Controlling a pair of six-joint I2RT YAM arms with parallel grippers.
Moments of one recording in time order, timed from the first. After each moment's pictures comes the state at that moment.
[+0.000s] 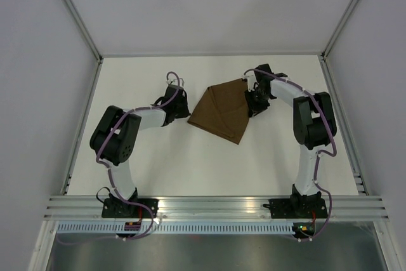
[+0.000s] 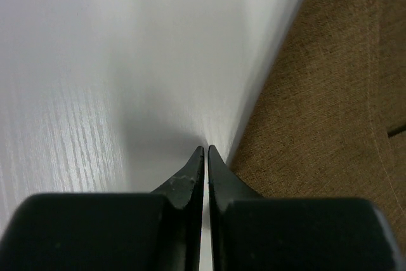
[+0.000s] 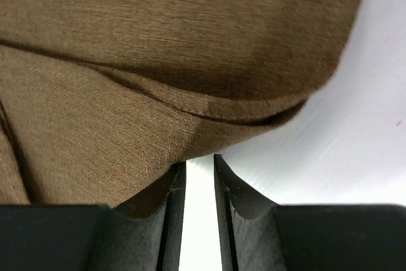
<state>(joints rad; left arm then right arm) -0.43 1.88 1.02 0.12 -0.07 -0.44 0.23 2.06 1.47 -0.70 -0.20 -0.13</state>
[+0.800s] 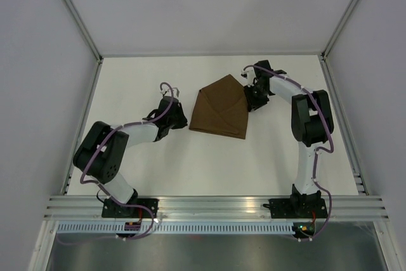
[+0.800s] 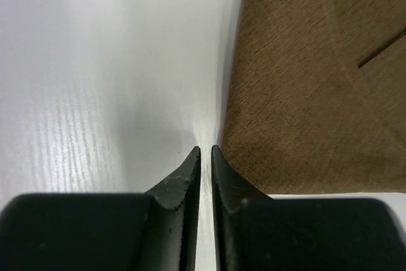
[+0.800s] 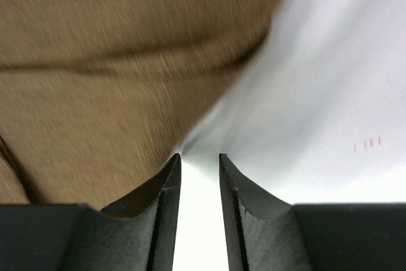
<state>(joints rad) -0.48 1.67 0.76 0.20 -0.08 -0.51 0.23 2.12 1.58 -0.68 -0.18 -0.13</state>
